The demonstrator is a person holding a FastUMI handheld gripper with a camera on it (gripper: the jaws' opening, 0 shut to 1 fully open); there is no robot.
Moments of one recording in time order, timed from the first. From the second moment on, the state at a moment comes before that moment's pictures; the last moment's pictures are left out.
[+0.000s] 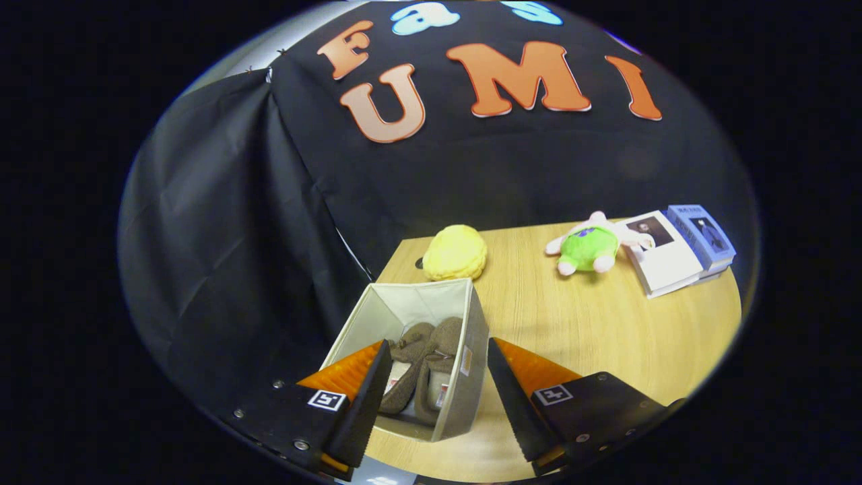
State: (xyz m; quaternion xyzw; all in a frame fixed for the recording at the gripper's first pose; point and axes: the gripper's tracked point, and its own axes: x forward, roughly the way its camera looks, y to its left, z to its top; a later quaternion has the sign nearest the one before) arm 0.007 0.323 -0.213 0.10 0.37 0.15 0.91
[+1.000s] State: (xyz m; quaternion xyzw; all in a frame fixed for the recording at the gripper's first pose) arm -0.088 0.147 -0.077 0.03 0.02 0.18 0.98
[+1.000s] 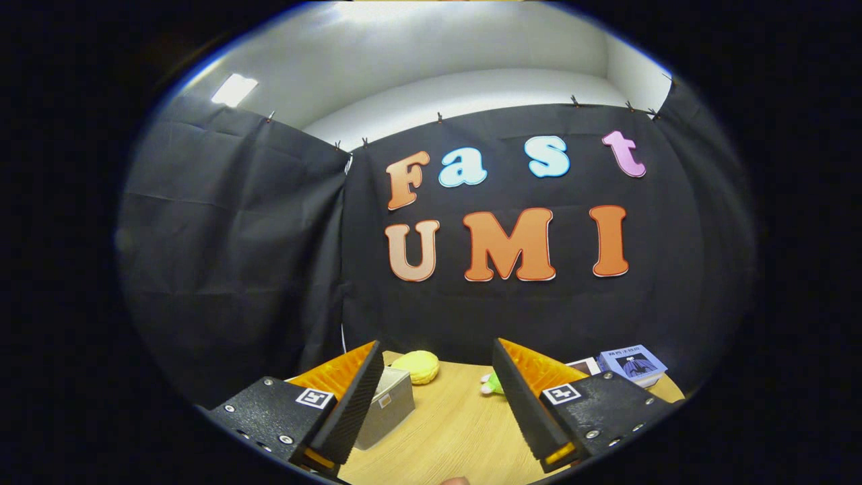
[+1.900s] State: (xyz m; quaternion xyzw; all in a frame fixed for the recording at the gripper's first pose) arm -0.119 0.081 -0.034 -0.02 -0.08 0.10 0.99
